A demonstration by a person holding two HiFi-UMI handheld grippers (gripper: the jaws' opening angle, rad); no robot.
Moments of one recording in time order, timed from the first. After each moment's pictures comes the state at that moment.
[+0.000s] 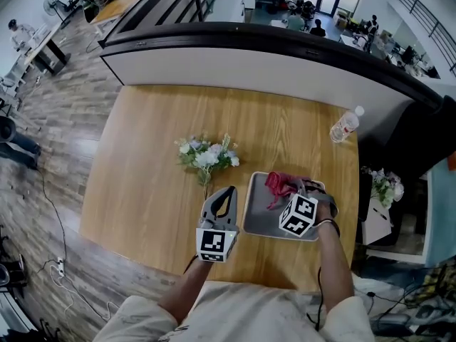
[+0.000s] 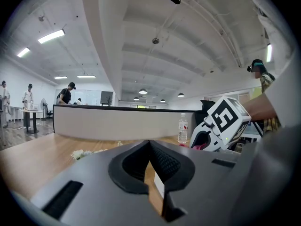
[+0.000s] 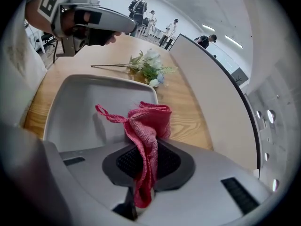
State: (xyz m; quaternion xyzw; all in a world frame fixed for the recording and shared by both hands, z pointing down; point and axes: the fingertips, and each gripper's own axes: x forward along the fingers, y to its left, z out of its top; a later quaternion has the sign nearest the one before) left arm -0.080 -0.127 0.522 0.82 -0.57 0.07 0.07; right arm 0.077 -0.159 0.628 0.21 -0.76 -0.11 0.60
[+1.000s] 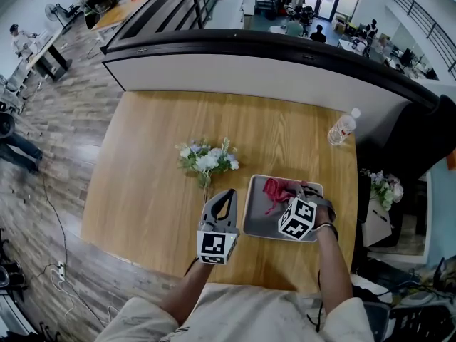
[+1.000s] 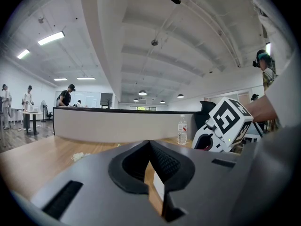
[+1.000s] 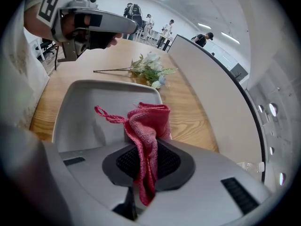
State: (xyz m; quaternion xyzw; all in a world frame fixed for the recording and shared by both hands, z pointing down) left arm -0.077 -0.124 0.515 0.82 -0.57 0.07 0.05; right arm 0.077 -0.146 0.628 0.22 -0.78 -0.08 0.59
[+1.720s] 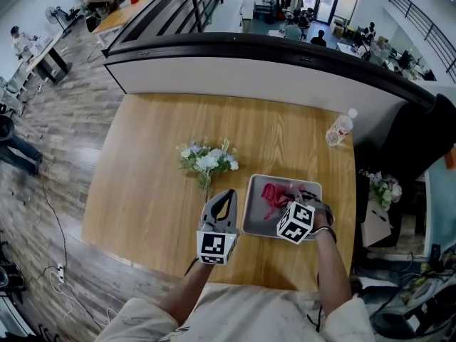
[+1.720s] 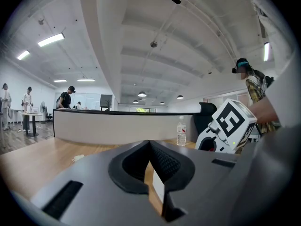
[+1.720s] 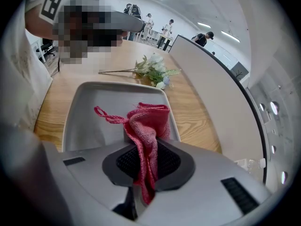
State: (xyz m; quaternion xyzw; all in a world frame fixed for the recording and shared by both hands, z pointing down) left arm -0.077 -0.119 0.507 0.82 -0.57 0.06 0.05; right arm 0.074 -0.128 0.630 0.21 -0.78 -0.07 0.59
